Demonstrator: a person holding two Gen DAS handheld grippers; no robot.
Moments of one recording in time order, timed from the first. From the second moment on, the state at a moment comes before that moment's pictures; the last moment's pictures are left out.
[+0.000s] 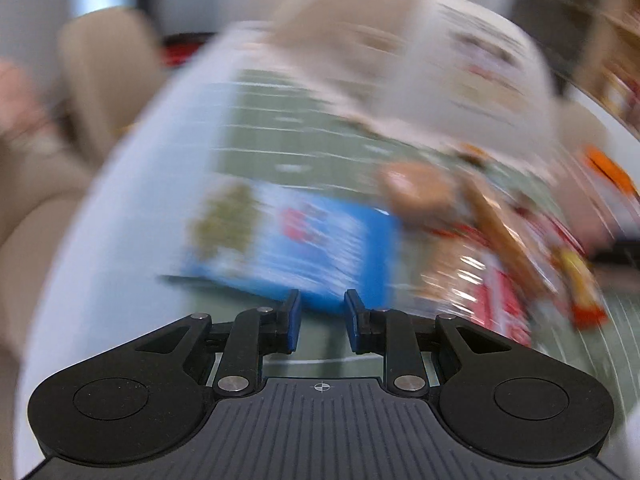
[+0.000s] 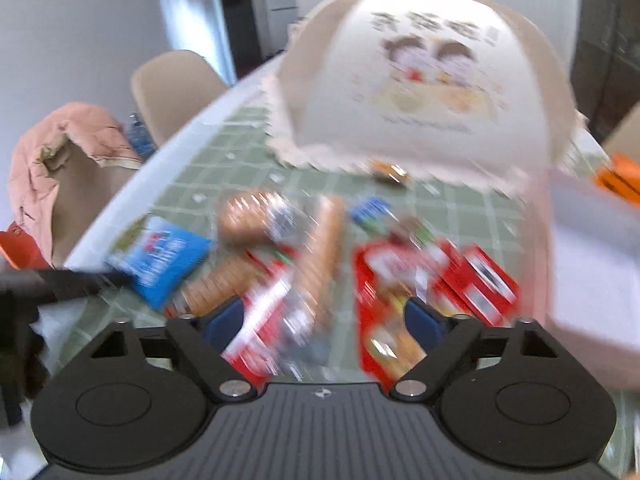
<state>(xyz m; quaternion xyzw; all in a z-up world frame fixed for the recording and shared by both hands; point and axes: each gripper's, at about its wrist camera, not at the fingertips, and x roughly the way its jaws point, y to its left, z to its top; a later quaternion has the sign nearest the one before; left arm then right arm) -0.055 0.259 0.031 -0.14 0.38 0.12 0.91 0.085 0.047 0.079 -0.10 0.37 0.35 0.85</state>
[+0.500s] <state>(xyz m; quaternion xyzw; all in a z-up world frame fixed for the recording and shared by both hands) -0.135 0.301 0.068 -0.31 0.36 0.17 0.87 0.107 0.235 0.062 -0.23 0.34 0.56 0.72</state>
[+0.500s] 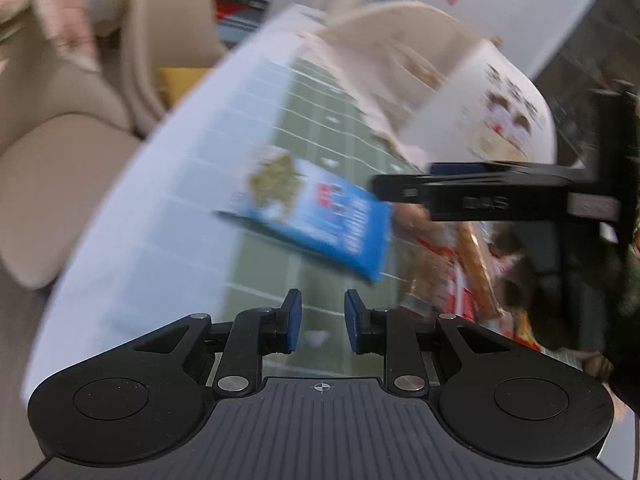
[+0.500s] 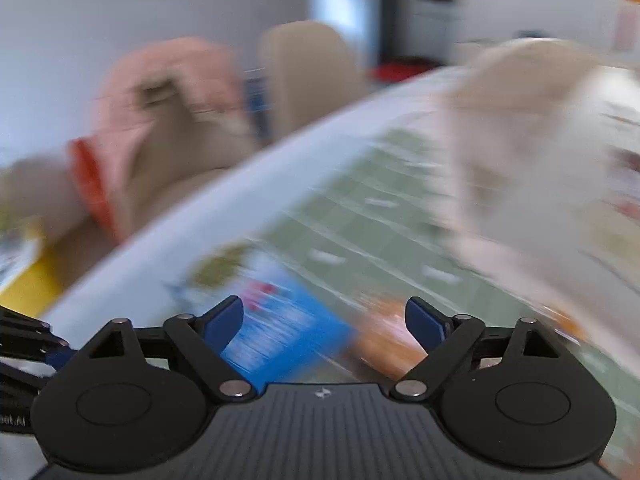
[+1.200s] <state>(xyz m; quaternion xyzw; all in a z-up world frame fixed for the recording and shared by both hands) -0.146 0.305 0.073 -0.31 0.35 0.19 0.86 0.039 0.172 0.068 -0.20 0.43 0.52 0.71</state>
